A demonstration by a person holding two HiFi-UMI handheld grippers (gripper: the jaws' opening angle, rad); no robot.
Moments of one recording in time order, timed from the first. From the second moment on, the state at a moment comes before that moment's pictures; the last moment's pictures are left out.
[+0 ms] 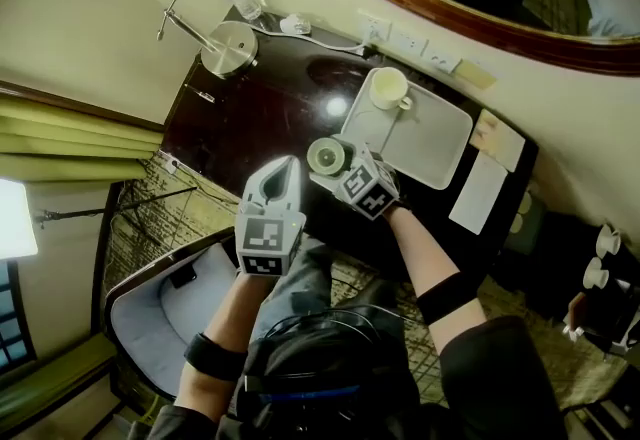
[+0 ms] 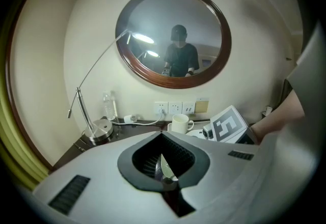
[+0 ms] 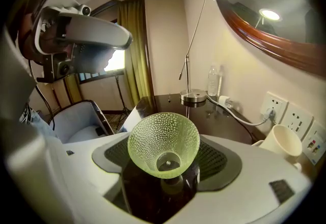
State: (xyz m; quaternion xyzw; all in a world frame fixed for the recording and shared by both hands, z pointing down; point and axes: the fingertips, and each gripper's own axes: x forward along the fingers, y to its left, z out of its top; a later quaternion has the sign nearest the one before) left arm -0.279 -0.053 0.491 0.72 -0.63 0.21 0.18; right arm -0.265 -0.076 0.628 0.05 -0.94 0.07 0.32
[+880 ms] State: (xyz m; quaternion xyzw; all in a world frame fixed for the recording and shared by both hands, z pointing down) left arm -0.308 -0.041 0.484 0.68 -0.68 0.18 0.19; right arm -0.267 -0.027 0.680 -0.02 -0.93 0.08 0.36
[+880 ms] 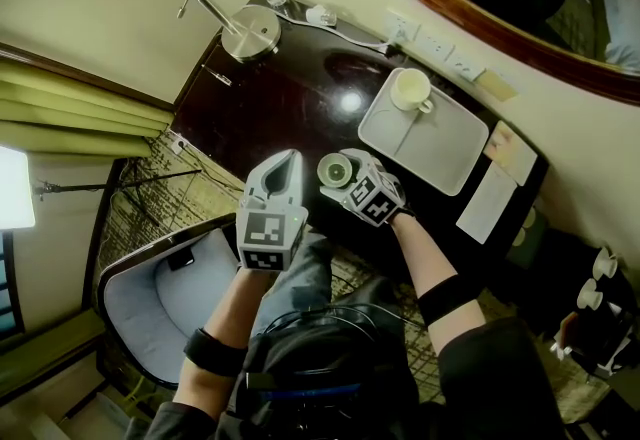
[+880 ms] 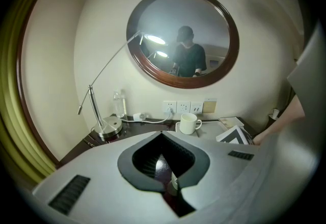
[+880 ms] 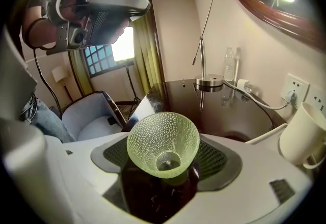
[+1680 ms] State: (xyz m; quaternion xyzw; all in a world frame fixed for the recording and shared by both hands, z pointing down) left arm -0.282 -0.010 0.467 0.70 -0.67 0.20 0.17; right arm -0.226 -0.026 0.599 0.02 -0.94 0.08 0.32
